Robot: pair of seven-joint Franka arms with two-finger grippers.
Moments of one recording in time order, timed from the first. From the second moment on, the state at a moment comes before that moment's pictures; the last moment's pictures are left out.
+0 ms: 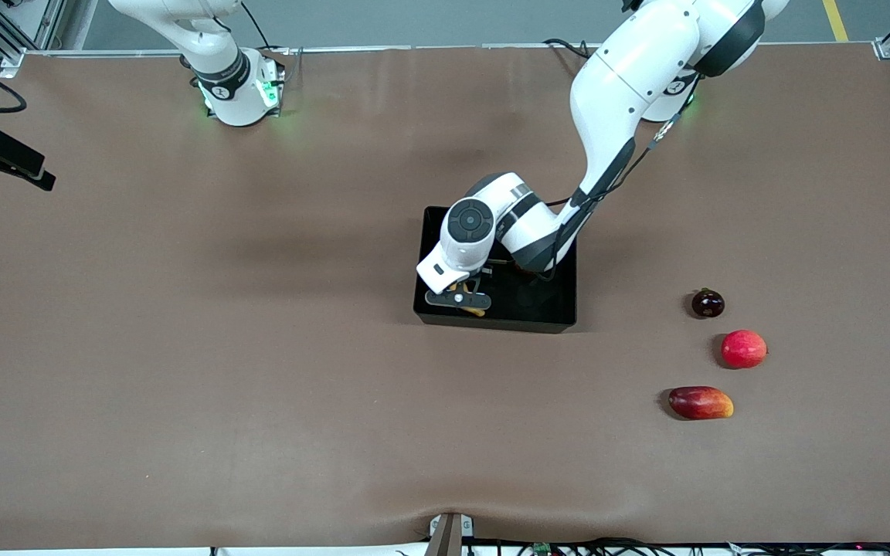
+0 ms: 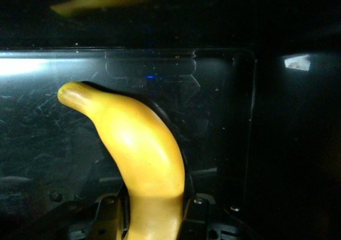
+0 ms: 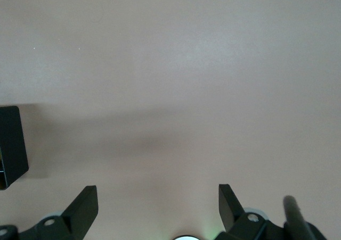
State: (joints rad) left arm -0.51 0.84 -0.34 -1.51 0.19 2.30 -0.77; right arm -0.02 -0.02 -0.02 -1.48 0.03 1.42 0.07
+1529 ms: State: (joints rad) left arm -0.18 0.32 -0.31 -1.40 0.22 1.76 -0.65; right arm -0.03 -0.02 -0.03 -1.48 0.03 1.42 0.07
